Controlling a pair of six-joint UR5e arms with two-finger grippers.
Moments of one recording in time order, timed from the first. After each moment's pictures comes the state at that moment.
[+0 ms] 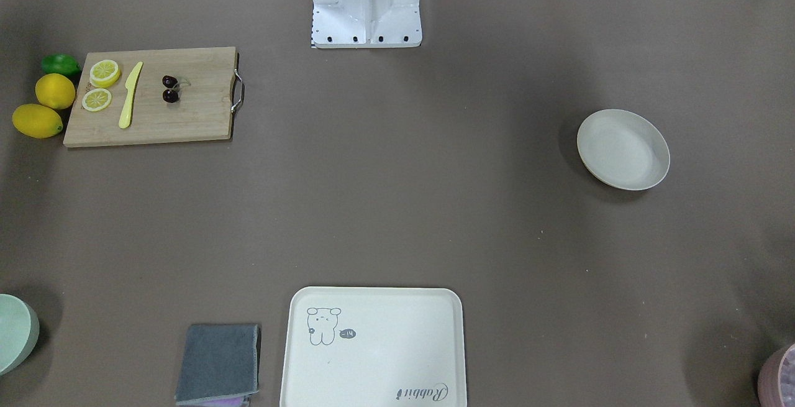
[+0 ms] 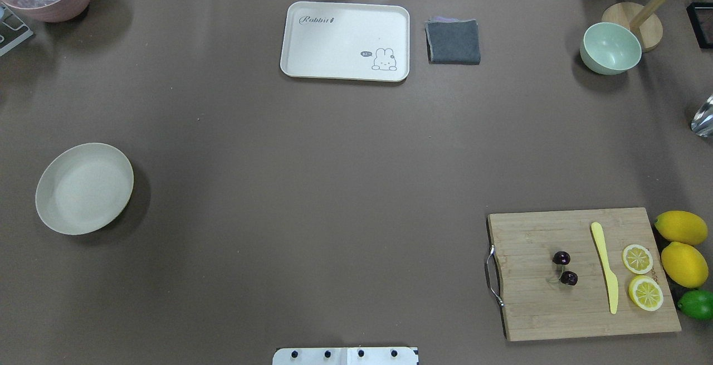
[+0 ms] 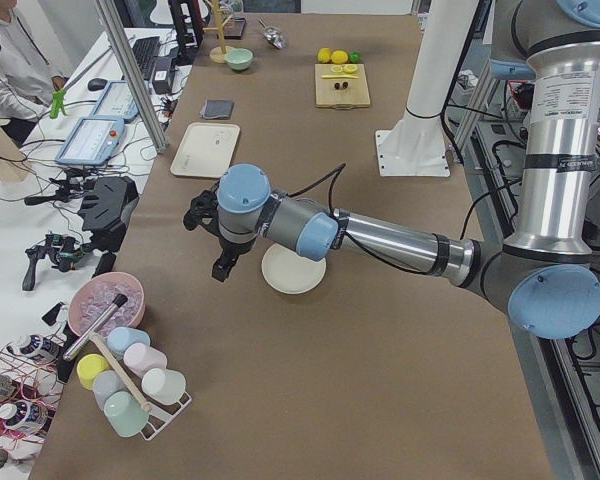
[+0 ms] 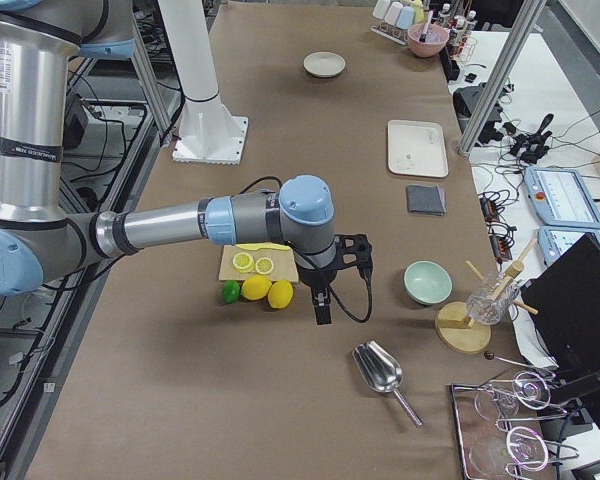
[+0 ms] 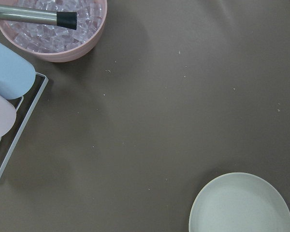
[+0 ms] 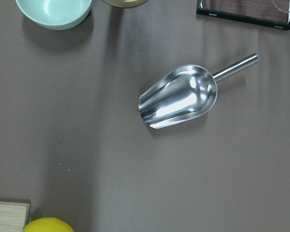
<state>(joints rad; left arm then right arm) -1.55 -1.59 -1.78 -1.80 -2.51 0.04 1.64 -1.73 1.94 -1.64 2.27 -0.08</state>
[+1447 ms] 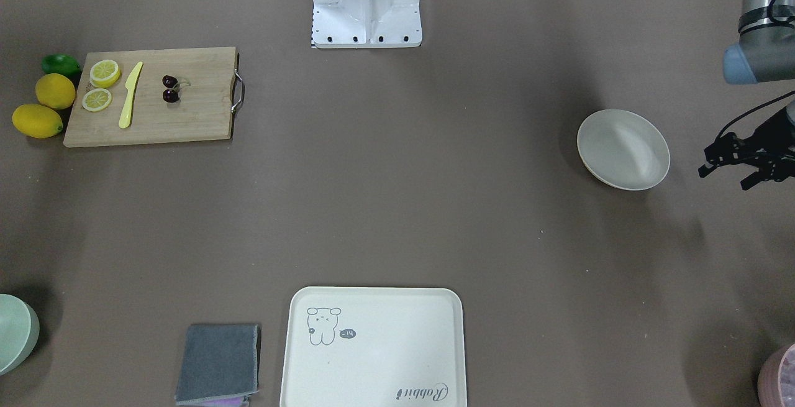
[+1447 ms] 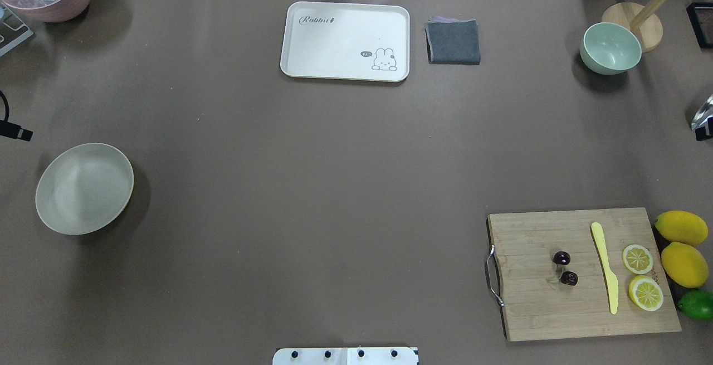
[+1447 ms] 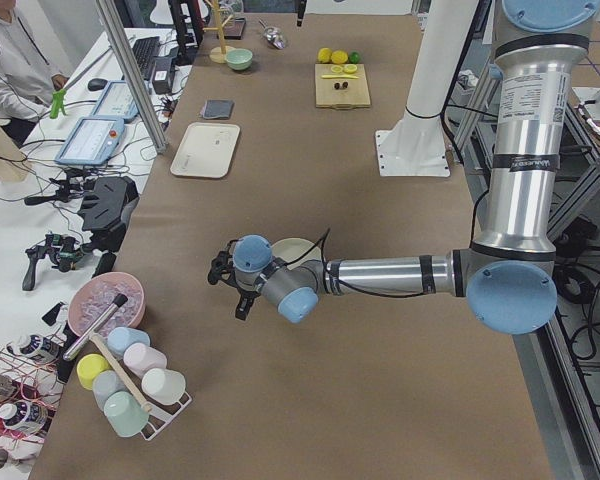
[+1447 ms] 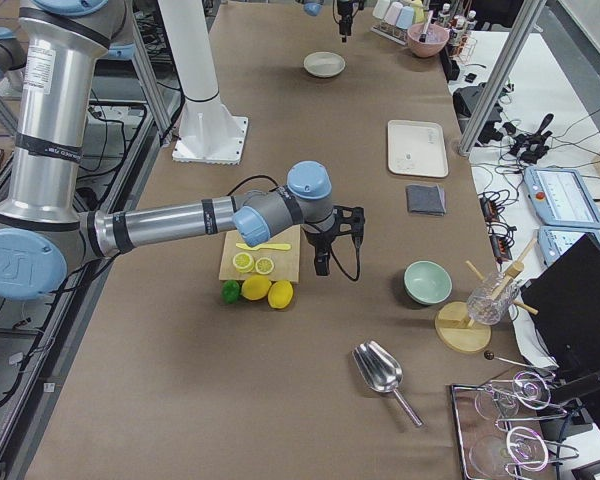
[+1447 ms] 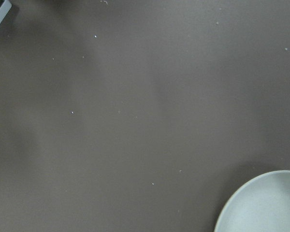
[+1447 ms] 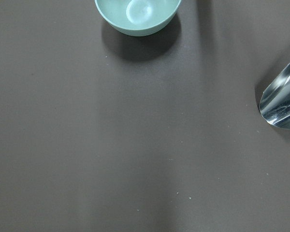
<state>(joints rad) -1.17 -1.60 -1.36 -2.45 -2.32 -0.48 1.28 -1.77 1.94 -1.21 2.28 0.61</state>
